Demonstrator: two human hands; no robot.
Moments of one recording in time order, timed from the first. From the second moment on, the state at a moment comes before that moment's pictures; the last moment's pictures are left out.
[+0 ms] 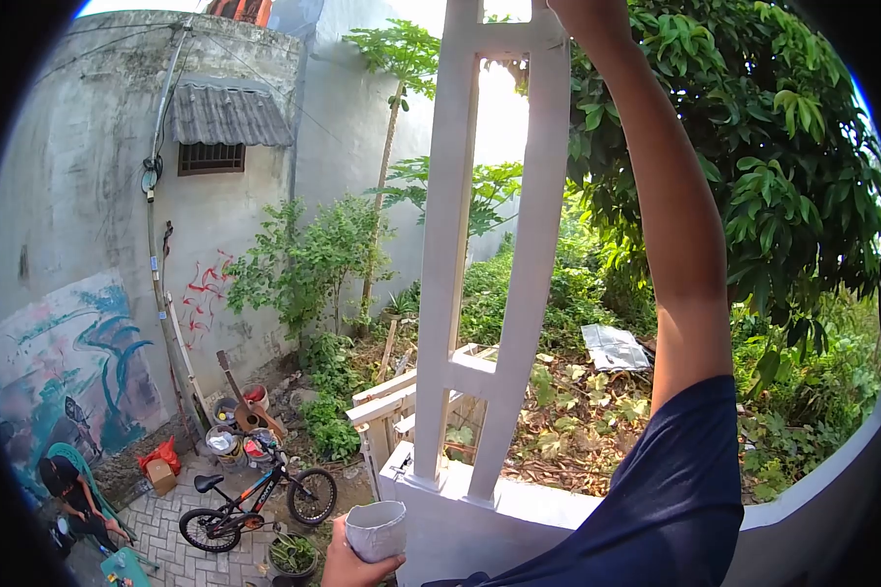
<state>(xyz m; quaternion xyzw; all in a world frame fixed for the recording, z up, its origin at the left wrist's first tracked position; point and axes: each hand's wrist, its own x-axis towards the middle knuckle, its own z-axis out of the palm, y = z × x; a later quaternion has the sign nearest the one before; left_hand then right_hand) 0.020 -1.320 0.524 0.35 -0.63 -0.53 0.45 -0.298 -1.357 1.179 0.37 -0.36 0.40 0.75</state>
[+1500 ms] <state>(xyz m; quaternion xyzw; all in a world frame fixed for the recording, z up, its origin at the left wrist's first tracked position) 0.008 -1.325 0.498 0.35 -0.67 -0.52 0.40 -0.250 -1.479 1.175 0.48 -0.27 0.53 0.65</state>
